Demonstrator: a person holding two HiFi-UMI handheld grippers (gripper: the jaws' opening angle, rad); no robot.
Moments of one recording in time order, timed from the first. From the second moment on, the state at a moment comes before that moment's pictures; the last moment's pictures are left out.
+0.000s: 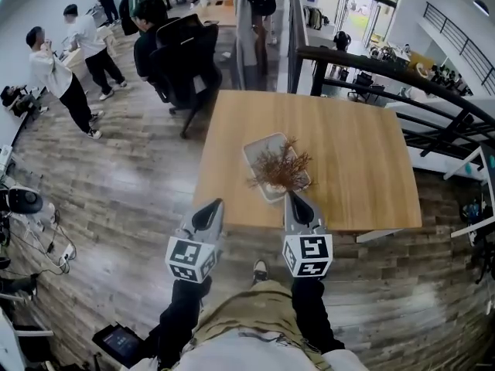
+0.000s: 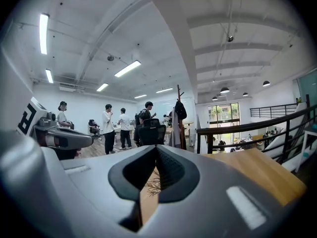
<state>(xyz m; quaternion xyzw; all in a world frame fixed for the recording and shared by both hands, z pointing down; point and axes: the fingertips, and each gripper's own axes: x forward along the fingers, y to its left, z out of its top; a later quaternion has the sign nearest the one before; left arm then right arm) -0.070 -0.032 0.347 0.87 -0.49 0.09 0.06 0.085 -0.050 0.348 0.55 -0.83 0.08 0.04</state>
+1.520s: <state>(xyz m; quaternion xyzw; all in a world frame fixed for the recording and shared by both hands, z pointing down) -0.036 -0.137 0.529 0.85 -0.44 0.21 0.20 0.094 -0.133 0.572 0.52 -0.80 0.23 0.18</state>
